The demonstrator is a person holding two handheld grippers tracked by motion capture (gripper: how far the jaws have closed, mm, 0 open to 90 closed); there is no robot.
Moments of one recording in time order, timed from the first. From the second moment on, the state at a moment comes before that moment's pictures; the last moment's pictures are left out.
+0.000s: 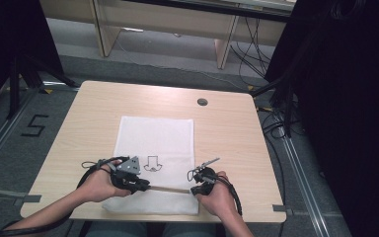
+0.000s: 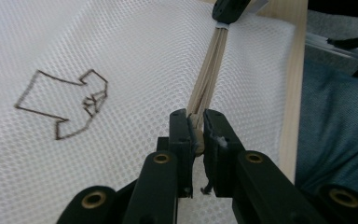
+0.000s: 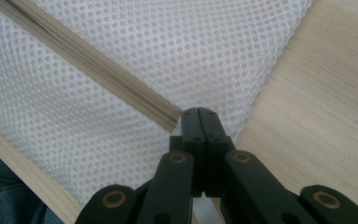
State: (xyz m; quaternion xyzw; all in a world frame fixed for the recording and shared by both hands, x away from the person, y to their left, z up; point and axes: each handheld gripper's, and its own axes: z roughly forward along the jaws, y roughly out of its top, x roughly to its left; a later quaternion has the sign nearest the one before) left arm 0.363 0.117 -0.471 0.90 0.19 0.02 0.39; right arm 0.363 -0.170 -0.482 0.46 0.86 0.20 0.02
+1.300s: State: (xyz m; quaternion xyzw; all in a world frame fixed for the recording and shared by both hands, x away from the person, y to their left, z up) left arm 0.361 0.151 -0.468 0.89 0.21 0.03 0.40; right arm 0.364 -0.171 -0.484 0.45 0.87 0.21 0.03
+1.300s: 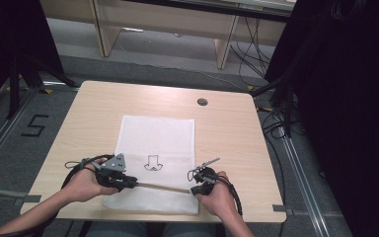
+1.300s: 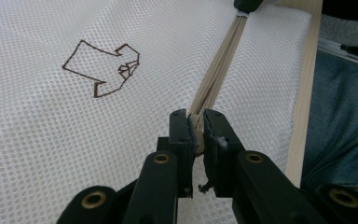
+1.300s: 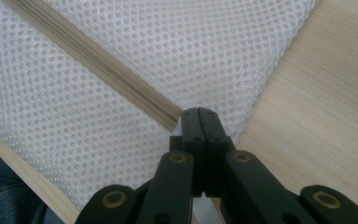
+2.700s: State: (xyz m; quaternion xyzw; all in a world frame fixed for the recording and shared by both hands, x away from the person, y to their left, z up) left arm 0.359 0.185 -0.465 0.89 0.24 0.06 0.39; right arm 0.364 -0.171 -0.483 0.46 0.86 0.21 0.02
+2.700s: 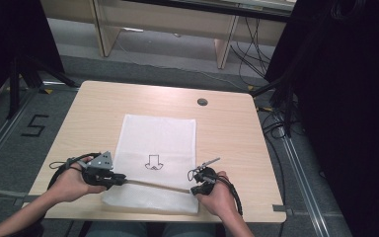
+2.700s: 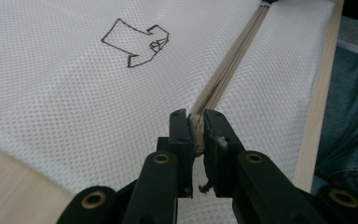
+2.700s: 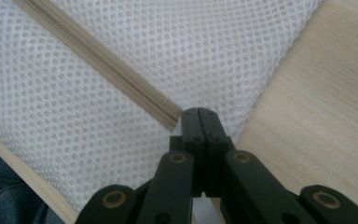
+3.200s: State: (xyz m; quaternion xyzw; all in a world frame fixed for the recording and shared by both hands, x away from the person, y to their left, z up) left arm 0.359 0.206 -0.465 0.88 0.26 0.07 0.39; right arm 0.365 -0.171 -0.484 0.45 0.87 0.21 0.02
